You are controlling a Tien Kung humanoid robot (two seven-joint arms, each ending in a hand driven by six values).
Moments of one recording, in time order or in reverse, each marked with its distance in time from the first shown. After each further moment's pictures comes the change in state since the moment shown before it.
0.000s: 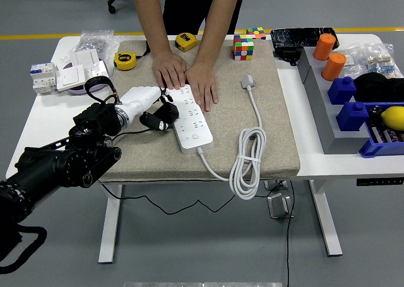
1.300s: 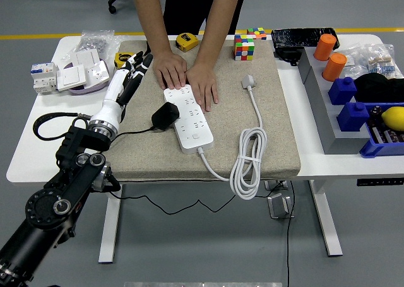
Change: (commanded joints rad) left arm 0.493 -0.083 -0.579 -0.661 -0.521 0.135 0.044; right arm -0.017 0.017 0.039 0.000 -0.020 -0.001 0.004
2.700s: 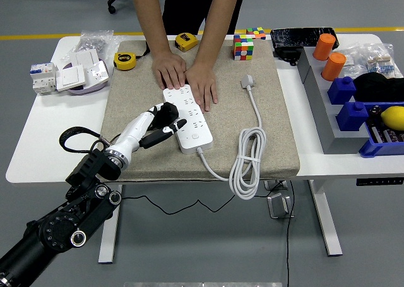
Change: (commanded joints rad) left arm -0.022 0.054 0.175 0.140 0.536 -0.098 0.085; right arm -0.001 -0.005 0.011 0.000 -0.015 -0.002 -0.001
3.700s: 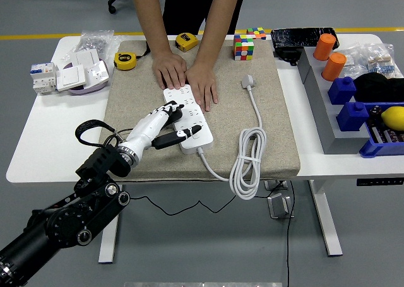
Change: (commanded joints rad) left arm -0.065 0.017 0.117 0.001 0.036 -0.009 0.016; right arm 0.007 -0.005 -0.002 0.000 0.004 -0.002 0.001
